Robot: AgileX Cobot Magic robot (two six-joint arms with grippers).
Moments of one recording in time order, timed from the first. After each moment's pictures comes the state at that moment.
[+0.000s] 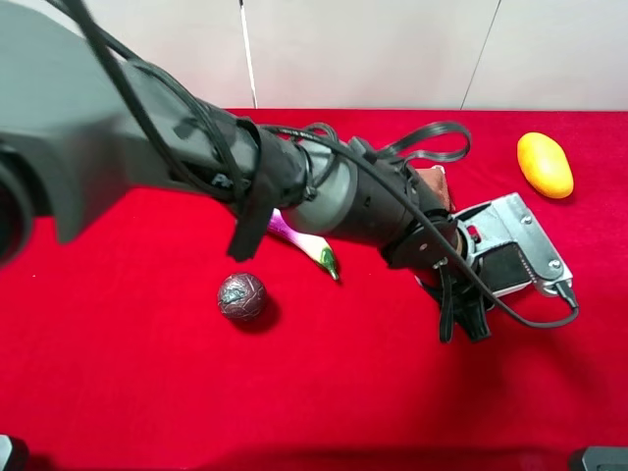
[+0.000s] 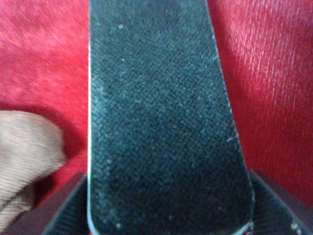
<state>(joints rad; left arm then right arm) -1.14 2.27 -1.49 0.04 0.13 0.16 0.04 -0.01 -0.50 0.27 1.03 -0.20</state>
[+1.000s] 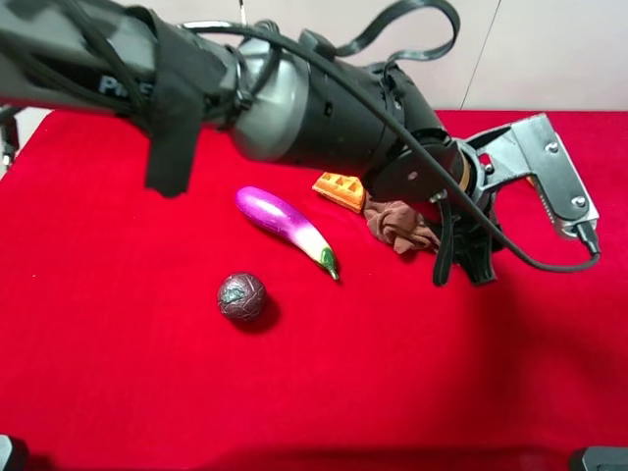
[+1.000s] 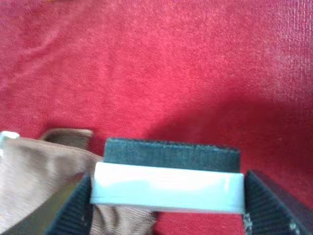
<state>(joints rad) -1.10 2.12 -1.49 0.22 0.17 0.16 0.04 -0.01 -0.50 0.27 1.02 -0.20</state>
